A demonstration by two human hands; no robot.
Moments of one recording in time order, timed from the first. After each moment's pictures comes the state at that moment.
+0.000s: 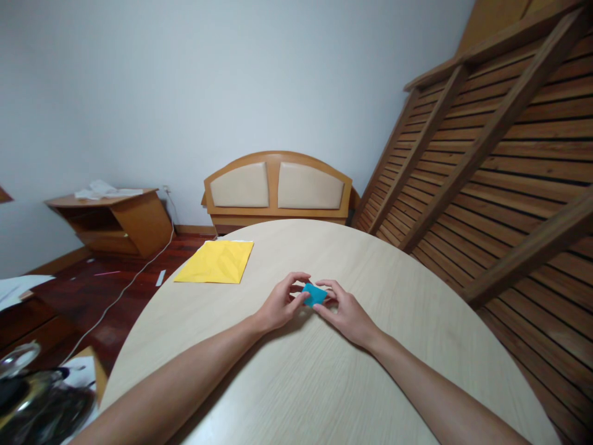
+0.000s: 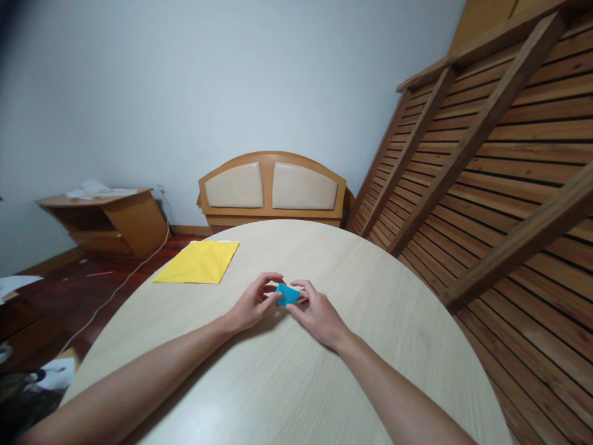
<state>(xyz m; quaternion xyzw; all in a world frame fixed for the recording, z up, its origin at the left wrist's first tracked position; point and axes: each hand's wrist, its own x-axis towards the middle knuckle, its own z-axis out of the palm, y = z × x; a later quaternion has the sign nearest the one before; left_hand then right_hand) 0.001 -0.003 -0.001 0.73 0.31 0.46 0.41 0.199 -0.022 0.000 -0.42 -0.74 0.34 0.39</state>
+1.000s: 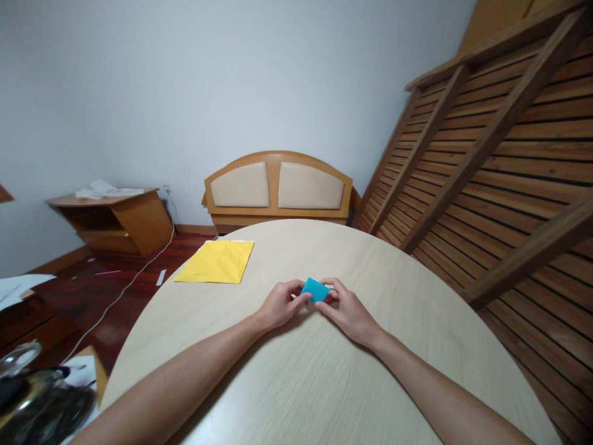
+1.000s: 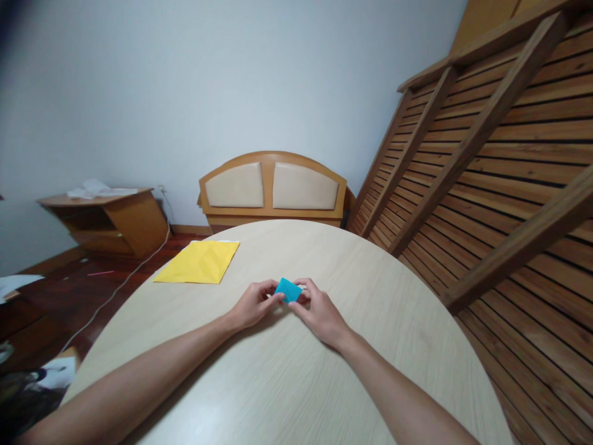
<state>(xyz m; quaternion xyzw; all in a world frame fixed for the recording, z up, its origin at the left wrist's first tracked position) -0.001 0.003 0.001 0.77 0.36 0.39 0.37 0.200 -0.019 0.005 -0.42 -0.73 0.36 0.39</state>
